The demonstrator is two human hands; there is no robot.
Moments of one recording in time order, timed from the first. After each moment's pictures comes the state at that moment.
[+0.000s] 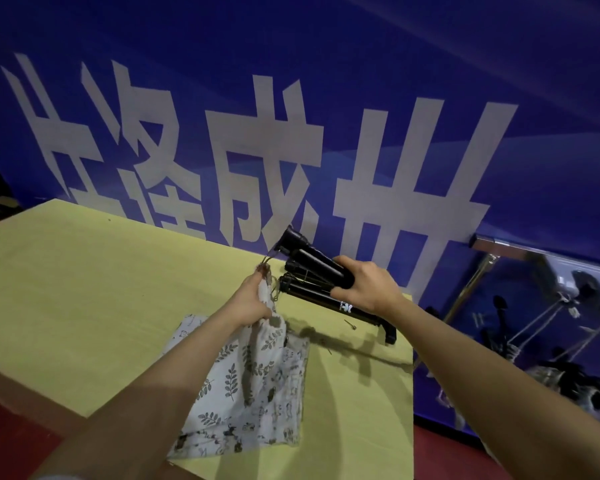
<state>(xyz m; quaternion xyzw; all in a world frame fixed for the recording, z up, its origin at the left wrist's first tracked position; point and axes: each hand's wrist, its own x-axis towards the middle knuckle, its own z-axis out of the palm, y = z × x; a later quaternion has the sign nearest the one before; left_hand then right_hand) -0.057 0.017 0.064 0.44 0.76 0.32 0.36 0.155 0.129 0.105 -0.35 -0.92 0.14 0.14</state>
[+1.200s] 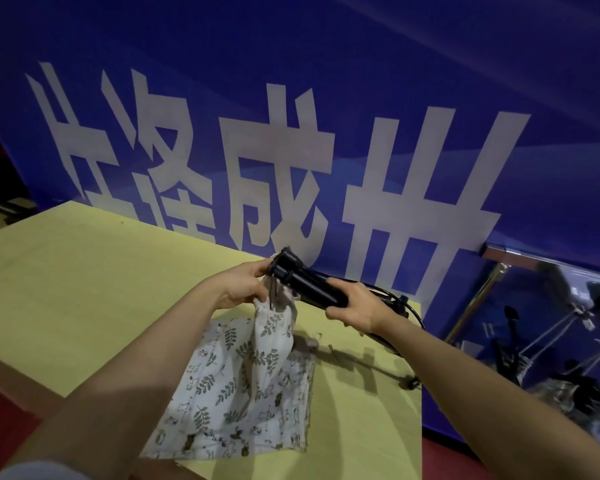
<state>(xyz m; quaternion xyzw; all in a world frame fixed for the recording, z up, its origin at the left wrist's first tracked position) -0.082 0.010 0.120 0.44 0.64 0.36 0.51 0.138 0.113 0.088 -0.29 -0.89 0.33 0.11</state>
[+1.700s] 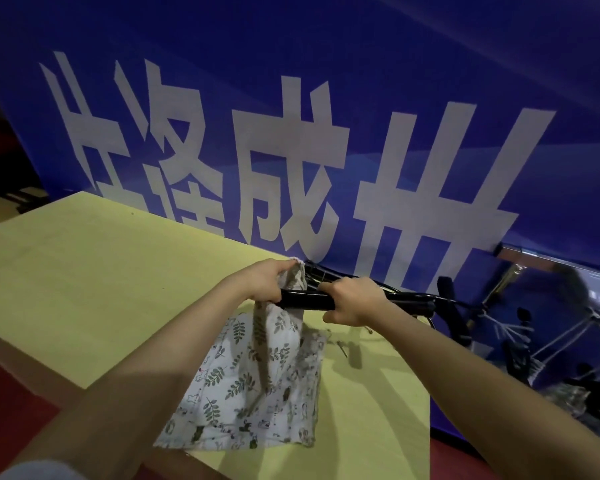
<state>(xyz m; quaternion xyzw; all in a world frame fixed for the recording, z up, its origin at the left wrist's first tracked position) -0.066 0.015 0.129 0.58 0.77 0.12 0.26 0.104 0.109 0.094 -0.24 -0.97 -0.06 -0.03</state>
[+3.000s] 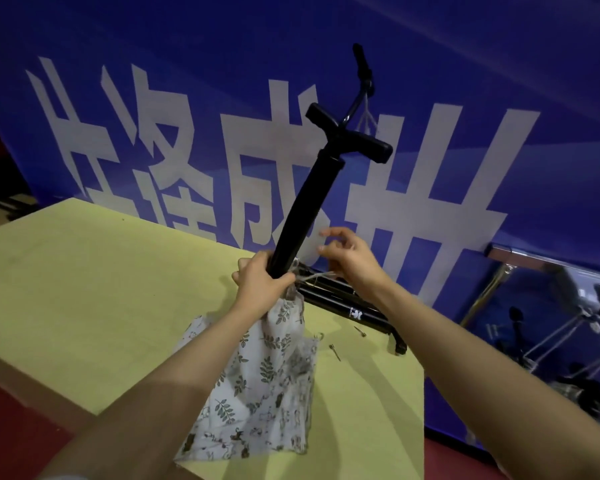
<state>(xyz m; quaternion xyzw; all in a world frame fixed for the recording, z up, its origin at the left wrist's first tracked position) -0.035 0.014 0.107 0.42 0.78 0.45 0.14 0.102 0.117 0.139 -0.30 -0.68 0.59 0.30</state>
